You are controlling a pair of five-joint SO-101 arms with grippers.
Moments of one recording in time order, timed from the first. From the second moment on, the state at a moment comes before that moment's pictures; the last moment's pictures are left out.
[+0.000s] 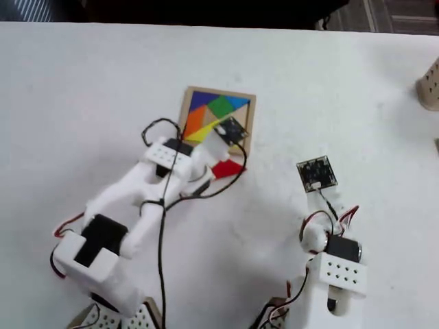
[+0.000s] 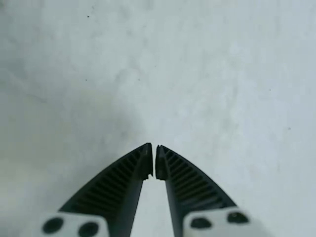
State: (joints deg) left arm 19.4 10.9 27.1 51.7 -19.6; right arm 12.7 -63.8 81.8 49.2 33.6
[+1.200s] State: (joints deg) left arm 13.3 -13.1 47.1 46.5 -5.3; right arm 12.7 -63.8 81.8 49.2 31.1
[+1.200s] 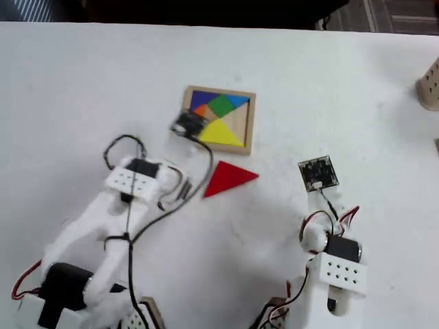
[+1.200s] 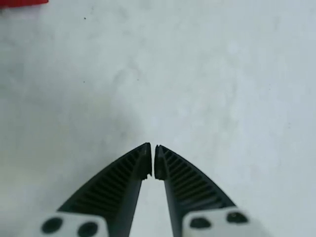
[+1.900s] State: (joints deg) left arm -3.9 -11.4 46.5 35.8 12.4; right arm -27.8 -60.8 72.5 40.1 6.7
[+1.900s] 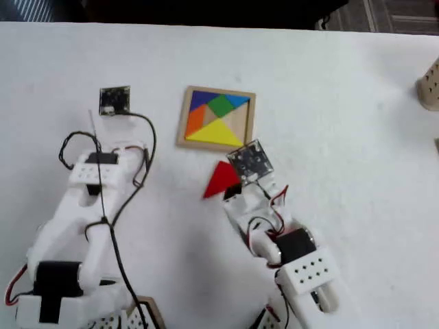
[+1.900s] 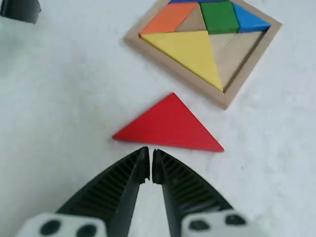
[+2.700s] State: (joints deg) left arm -5.6 -2.7 40.2 35.8 12.4; right arm -19.3 -3.8 41.0 37.3 12.1
